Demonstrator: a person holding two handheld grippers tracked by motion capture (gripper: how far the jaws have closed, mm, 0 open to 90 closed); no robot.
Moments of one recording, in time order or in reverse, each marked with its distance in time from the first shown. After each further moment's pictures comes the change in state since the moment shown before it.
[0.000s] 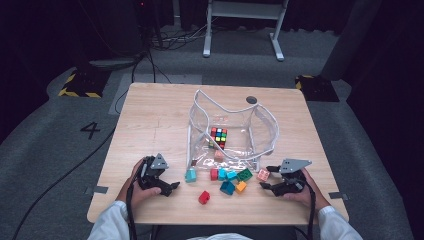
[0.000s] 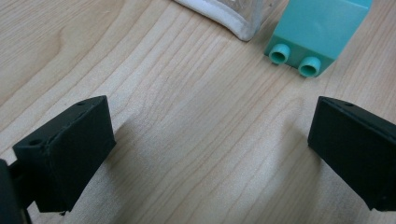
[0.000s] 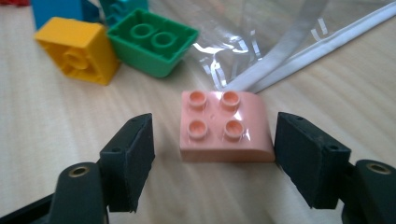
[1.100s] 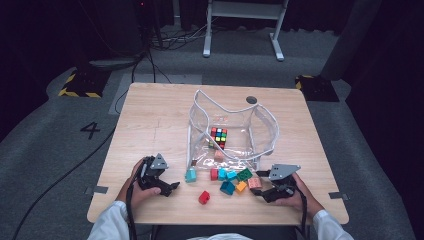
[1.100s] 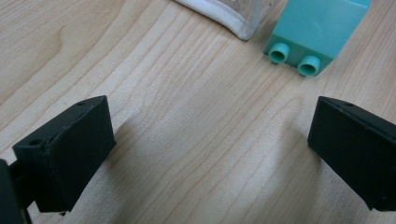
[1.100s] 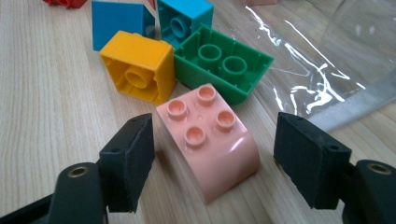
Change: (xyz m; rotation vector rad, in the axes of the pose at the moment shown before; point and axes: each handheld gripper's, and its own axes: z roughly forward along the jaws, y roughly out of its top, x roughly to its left) left arm 0.000 0.000 0.000 -0.002 0.001 0.000; right arm 0.024 0.017 0.018 -0.008 0.065 -0.075
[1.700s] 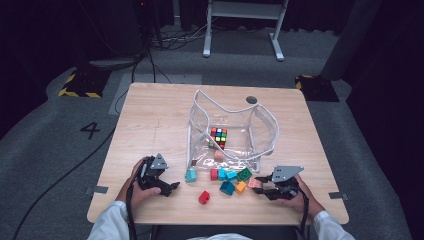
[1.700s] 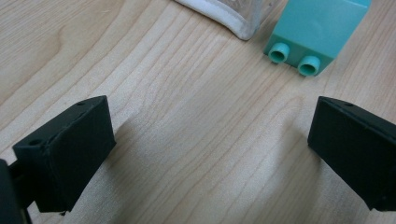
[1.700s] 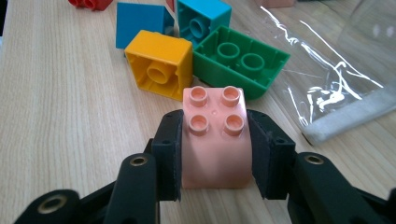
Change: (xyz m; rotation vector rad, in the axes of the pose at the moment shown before) left arm 0.000 0.000 0.000 0.000 0.000 0.000; right arm 0.000 -0.007 -0.010 -0.012 0.042 -0.015
